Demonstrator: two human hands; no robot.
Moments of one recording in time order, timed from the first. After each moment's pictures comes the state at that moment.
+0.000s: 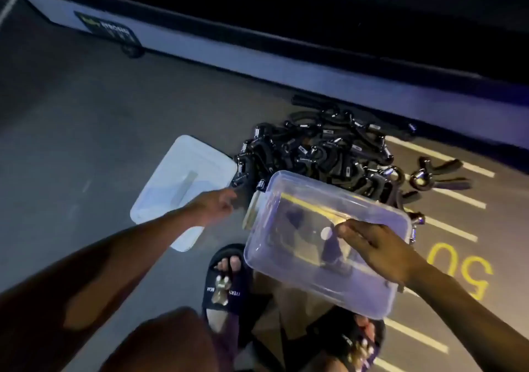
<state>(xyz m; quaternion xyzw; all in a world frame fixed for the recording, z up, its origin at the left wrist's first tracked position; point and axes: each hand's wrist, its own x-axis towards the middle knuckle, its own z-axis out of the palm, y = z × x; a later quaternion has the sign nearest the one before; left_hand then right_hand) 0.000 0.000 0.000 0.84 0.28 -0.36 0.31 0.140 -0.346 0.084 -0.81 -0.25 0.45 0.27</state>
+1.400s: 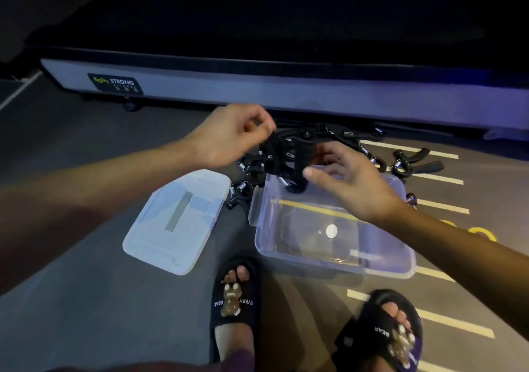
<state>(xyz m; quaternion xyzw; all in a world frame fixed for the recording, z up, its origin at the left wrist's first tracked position) 0.010 -0.056 0.172 0.94 0.02 0.01 0.35 0.061 -0.301 0.109 -0.78 -0.28 0.19 0.53</state>
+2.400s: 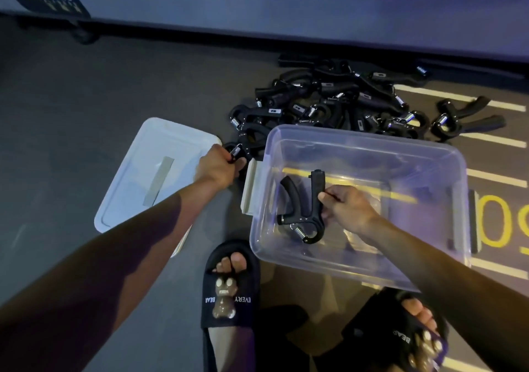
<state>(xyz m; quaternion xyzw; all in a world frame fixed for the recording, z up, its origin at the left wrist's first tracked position) 0.029 -0.022 -0.079 0.83 0.42 -0.14 0.34 0.078 -0.296 -0.107 -0.80 0.01 0.40 0.45</state>
